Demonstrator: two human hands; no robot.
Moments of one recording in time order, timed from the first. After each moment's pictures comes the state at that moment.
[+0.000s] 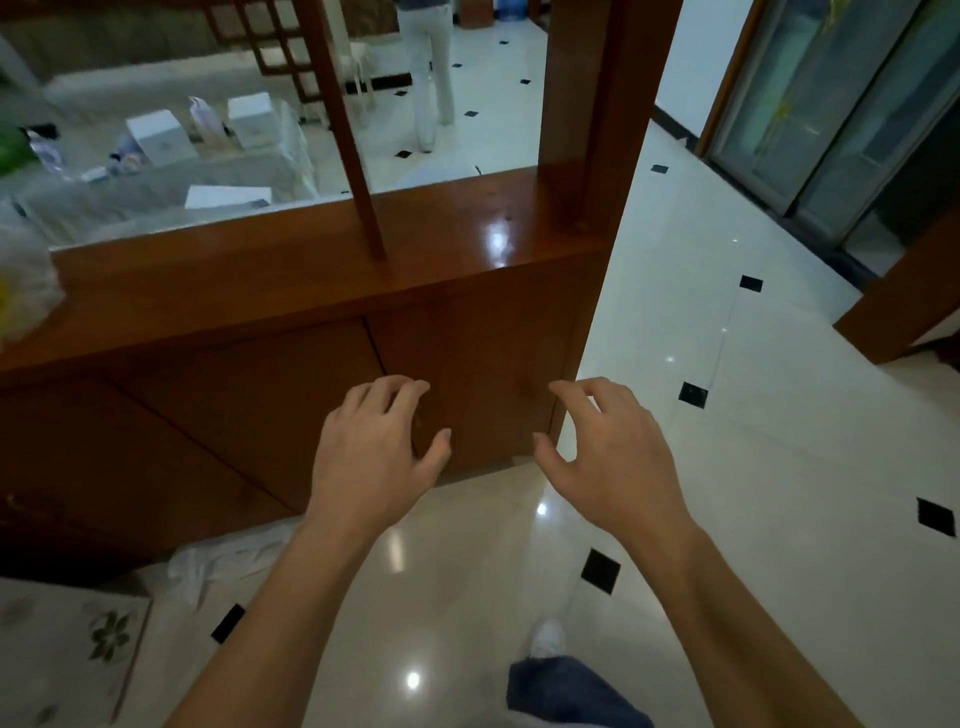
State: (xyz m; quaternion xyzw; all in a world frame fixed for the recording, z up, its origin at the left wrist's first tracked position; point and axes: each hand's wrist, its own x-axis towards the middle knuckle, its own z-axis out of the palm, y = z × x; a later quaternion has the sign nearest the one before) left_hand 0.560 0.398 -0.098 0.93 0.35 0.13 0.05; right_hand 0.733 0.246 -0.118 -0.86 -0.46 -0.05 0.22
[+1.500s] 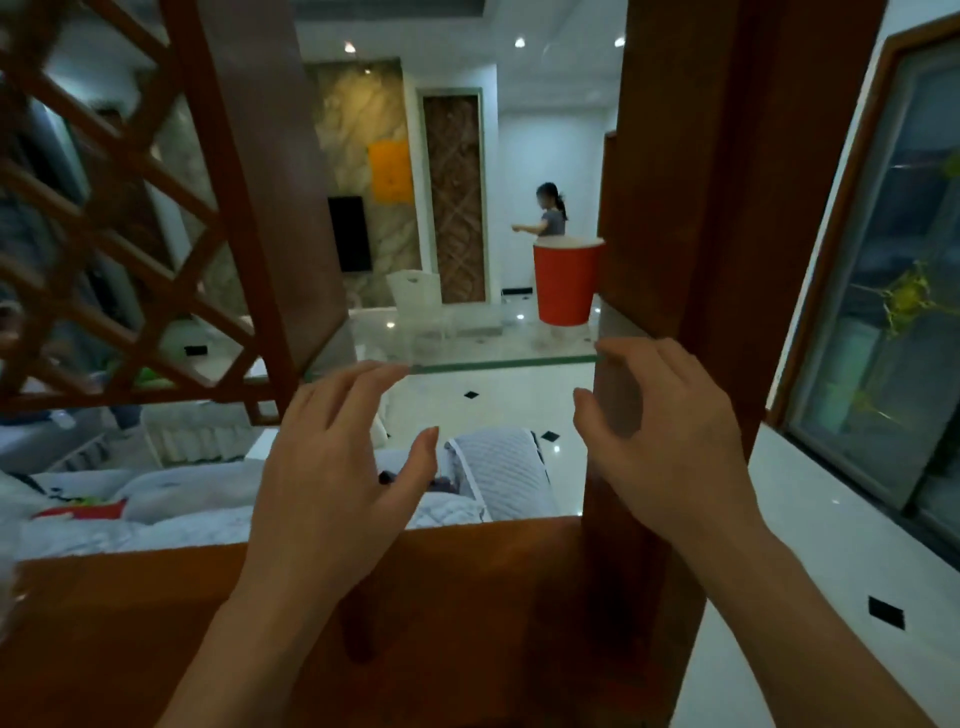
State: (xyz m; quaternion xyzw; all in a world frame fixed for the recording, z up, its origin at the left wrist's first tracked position) left_hand 0.783 0.609 0.136 0.83 0.32 0.46 0.00; right_hand 1.006 0.516 0.131 -0.67 -0.52 -0.24 0.47
